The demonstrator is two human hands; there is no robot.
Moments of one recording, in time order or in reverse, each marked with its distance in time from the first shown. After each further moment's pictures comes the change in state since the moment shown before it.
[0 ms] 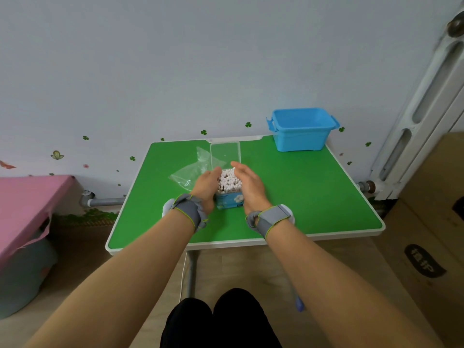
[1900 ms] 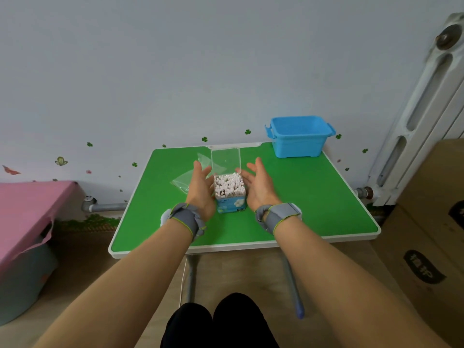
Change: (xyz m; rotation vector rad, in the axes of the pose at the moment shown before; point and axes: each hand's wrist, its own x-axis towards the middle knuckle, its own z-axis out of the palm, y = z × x) left_hand -0.024 0.009 -0.008 -0.244 -0.064 -0.005; right_hand 0.016 -0.019 -0.013 0.337 0.010 0.205
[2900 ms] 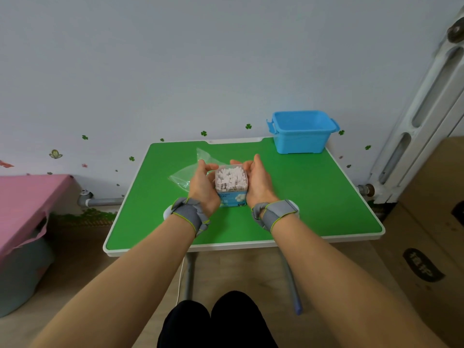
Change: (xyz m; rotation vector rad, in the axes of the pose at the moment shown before) left_hand 0.013 -0.005 0.008 -0.215 0.001 -0.042; right_hand 0.007 0.006 0.005 0.072 -0.049 -0.008
